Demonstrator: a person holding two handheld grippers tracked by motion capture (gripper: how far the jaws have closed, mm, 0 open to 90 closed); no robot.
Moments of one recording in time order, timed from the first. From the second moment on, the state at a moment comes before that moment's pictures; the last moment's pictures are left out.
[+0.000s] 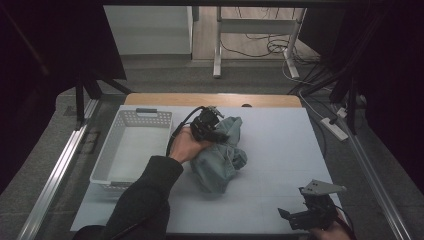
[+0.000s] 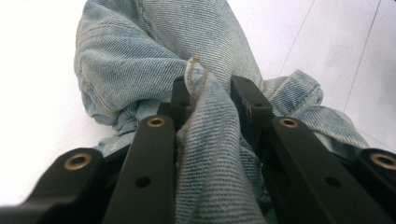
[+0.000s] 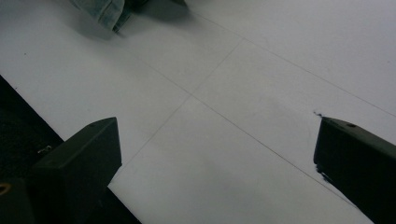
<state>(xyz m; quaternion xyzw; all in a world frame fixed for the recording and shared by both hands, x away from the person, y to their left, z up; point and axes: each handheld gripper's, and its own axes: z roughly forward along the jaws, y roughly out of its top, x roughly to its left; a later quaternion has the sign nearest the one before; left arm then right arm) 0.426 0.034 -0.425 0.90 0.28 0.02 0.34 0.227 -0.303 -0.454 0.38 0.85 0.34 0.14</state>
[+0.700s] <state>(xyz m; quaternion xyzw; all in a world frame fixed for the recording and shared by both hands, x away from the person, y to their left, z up) 0.423 0.032 -0.469 0.89 0.29 -0.02 0.35 0.227 -0.302 -0.455 0.38 0.85 0.33 0.15</state>
